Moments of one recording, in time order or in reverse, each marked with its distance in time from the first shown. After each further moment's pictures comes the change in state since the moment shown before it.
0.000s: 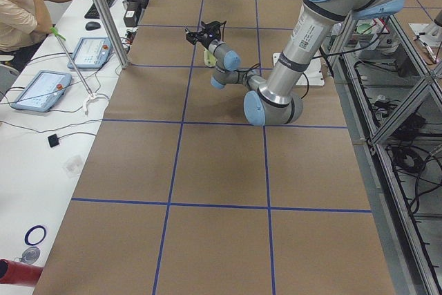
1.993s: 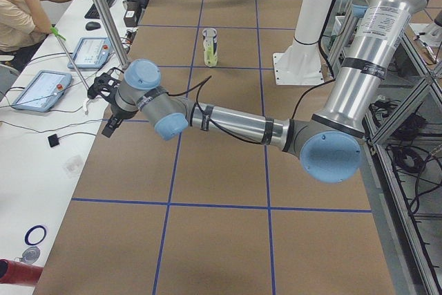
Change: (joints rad) left arm -0.932 0.298 -0.281 1.415 -1.045 -0.047; right arm 0.243 -0.265 -0.268 0.350 0.146 -0.410
